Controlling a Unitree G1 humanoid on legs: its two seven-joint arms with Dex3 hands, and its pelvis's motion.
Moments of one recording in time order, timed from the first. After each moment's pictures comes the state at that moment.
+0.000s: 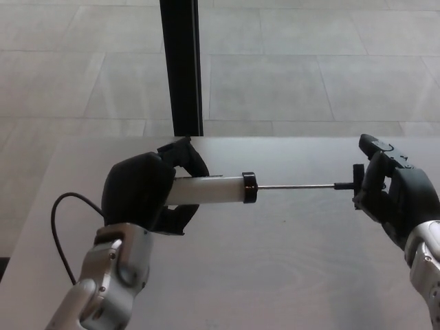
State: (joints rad) left_arm -0.46 0.24 -0.26 0.33 0.64 0.00 0.29; right_arm -0.41 -0.16 -0.12 0.05 0.10 0.46 0.05
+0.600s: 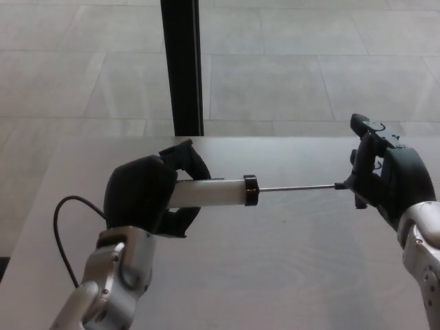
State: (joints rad) left_arm -0.46 0.23 -0.27 0.33 0.65 0.00 0.31; right_arm -0.47 -0.17 -0.07 0.08 0.08 0.45 0.03
